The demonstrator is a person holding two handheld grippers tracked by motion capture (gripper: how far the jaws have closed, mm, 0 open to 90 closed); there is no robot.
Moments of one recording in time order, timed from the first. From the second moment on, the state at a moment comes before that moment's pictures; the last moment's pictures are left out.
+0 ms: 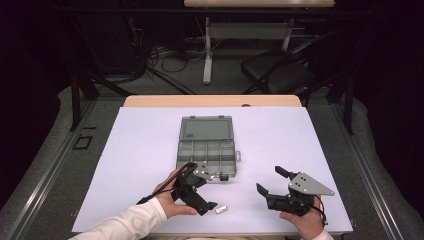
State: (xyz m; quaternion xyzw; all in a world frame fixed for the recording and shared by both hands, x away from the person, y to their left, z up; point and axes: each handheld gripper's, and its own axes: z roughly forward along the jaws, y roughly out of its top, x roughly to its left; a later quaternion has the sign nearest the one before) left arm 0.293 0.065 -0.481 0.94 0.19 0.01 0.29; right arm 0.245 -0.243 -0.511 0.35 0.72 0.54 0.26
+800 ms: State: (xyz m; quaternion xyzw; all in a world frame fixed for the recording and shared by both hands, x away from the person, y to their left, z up) left arm 0.292 0.048 -0.489 0.95 0.18 0.01 0.24; right arm 0.245 -0.243 -0.511 0.35 0.73 0.54 0.26
